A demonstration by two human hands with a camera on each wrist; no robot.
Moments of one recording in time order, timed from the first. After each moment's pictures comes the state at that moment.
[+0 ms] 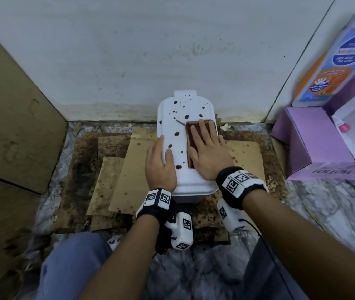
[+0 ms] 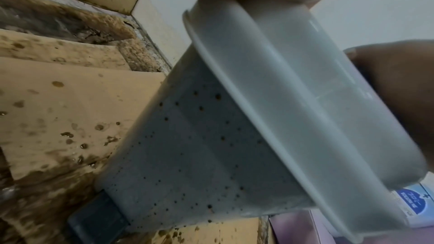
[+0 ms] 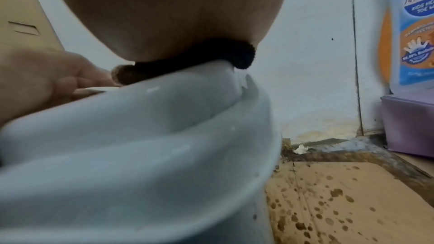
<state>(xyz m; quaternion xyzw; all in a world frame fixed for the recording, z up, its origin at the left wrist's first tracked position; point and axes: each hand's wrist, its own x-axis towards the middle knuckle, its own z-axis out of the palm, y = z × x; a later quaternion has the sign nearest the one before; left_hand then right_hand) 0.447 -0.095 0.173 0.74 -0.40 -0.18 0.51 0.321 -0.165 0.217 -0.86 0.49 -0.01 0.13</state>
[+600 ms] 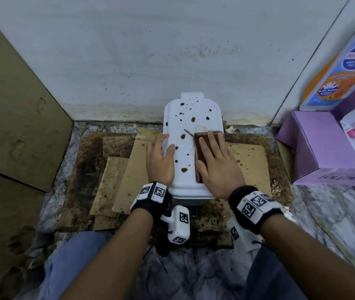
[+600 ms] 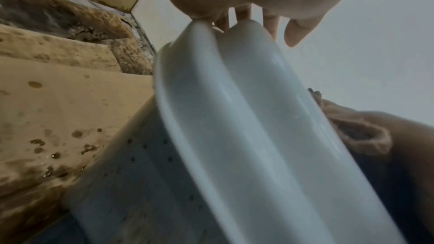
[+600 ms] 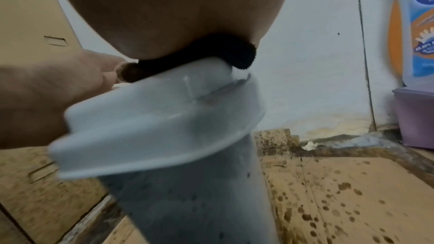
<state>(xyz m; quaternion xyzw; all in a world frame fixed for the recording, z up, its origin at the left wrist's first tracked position) 0.469 -0.111 0.182 0.72 -0.35 -0.28 0.53 0.306 -0.142 0.210 -0.86 0.48 -0.03 0.14</state>
